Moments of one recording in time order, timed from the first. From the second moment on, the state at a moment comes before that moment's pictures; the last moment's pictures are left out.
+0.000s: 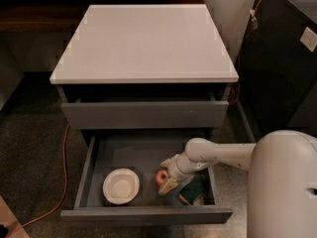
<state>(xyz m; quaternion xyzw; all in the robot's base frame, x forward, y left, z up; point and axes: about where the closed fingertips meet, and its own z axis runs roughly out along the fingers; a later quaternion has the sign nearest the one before) 0.570 -0.045 0.383 -0.64 0.71 0.19 0.22</state>
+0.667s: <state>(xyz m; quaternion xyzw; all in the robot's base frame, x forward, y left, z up) 0.561 -0.050 0.398 -0.64 0.72 0.16 0.24</state>
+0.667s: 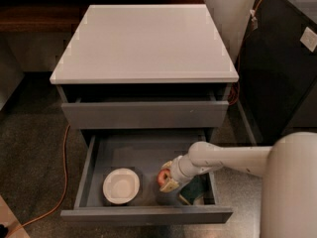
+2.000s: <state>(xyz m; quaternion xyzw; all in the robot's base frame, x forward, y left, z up) 0.504 -0.038 0.550 -0.68 0.62 0.19 0.34</state>
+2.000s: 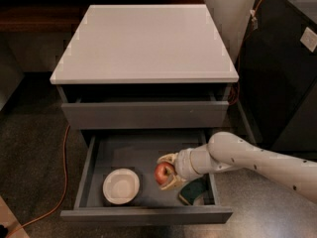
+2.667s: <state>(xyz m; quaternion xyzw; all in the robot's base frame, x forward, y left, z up) 0.482 -0.034 0.640 -0.72 0.58 0.20 0.33</state>
